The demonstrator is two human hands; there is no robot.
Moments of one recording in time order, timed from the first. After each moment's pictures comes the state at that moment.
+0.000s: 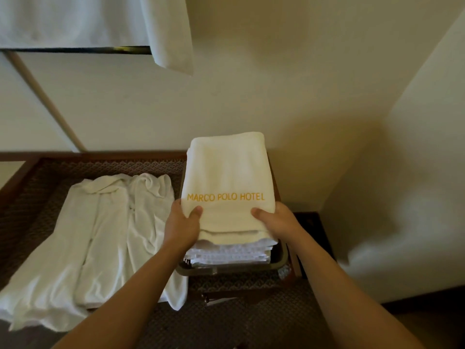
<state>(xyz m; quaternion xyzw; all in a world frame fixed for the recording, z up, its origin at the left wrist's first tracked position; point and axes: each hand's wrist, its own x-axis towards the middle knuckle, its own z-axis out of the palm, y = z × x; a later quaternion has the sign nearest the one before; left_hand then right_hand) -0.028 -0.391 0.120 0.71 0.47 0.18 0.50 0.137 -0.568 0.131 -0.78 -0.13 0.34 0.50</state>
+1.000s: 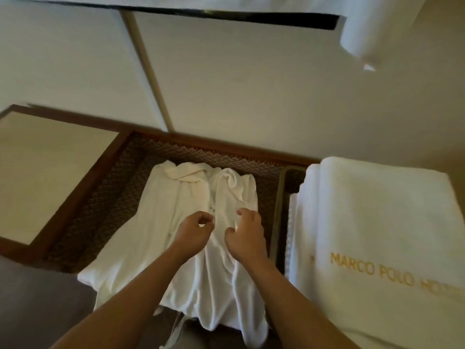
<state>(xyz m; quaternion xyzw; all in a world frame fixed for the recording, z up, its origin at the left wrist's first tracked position) -0.127 -0.149 0.043 0.70 0.54 0.09 0.47 -0.010 -0.248 0.046 -0.84 -0.33 0.31 0.30</state>
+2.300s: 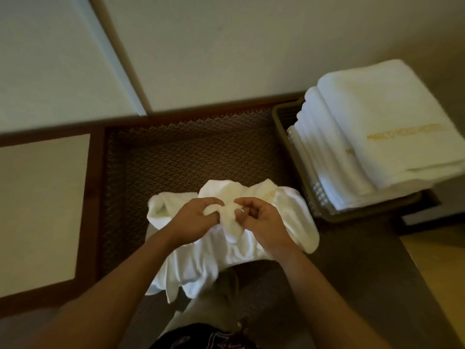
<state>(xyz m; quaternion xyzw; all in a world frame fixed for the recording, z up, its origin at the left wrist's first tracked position) -0.285 -0.037 0.070 0.83 0.18 -0.09 0.53 -0.212 -0.226 0.068 -0.70 -0.07 0.33 0.63</state>
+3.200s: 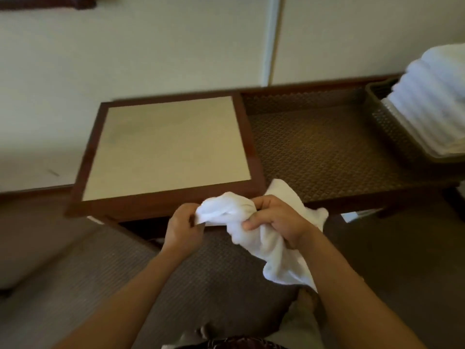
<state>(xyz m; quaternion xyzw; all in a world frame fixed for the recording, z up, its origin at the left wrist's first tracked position) -0.776 0.158 0.065 0.83 0.34 0.08 0.43 -0.633 -0.033 0.147 -0.62 -0.24 0.50 0.55</state>
